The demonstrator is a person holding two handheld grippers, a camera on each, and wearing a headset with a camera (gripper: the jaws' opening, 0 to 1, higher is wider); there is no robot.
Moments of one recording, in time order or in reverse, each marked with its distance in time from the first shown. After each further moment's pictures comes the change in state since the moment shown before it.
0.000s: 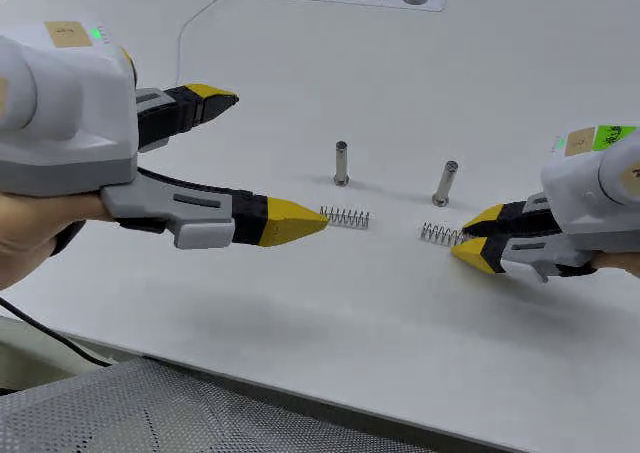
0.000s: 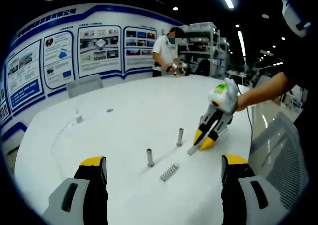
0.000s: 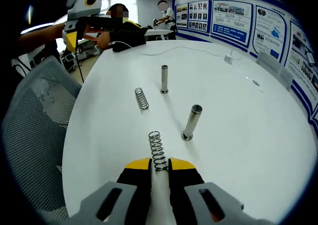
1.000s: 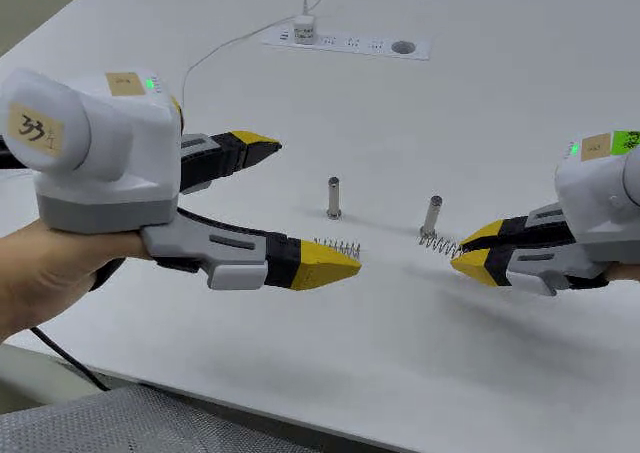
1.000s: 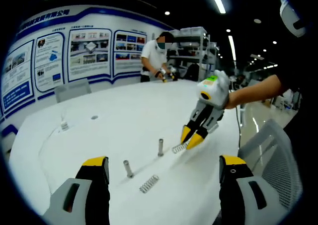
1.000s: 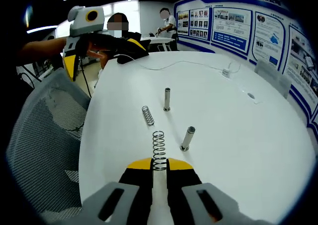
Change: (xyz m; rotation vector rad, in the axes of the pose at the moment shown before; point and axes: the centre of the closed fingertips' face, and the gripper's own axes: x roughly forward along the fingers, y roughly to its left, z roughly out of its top) left arm 0.011 -0.046 0.020 0.007 -0.040 -0.101; right arm -0.042 0.007 0.032 -0.019 -0.073 0.000
